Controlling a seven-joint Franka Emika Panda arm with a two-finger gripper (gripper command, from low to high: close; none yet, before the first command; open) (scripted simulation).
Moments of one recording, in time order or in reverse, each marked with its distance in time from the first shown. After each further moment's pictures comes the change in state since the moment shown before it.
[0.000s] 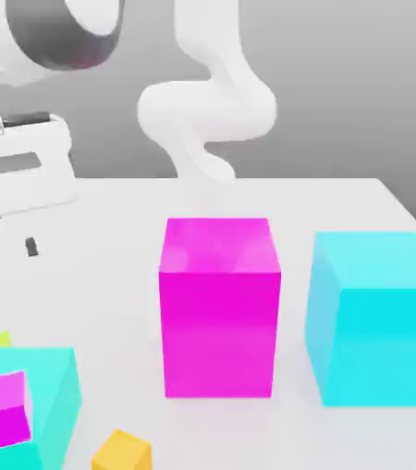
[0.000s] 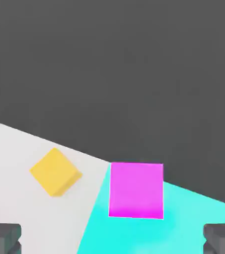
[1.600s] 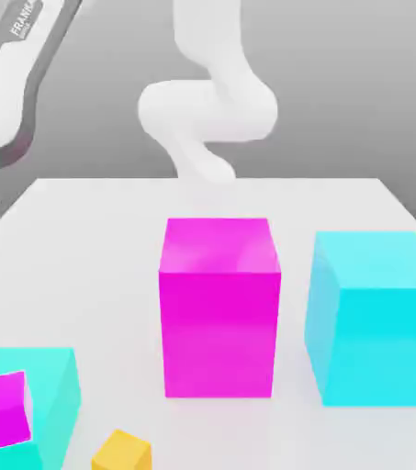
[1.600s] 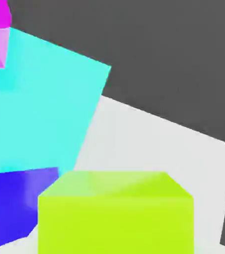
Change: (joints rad) arm -0.028 0.085 0.001 -0.023 0.116 0.310 -0.452
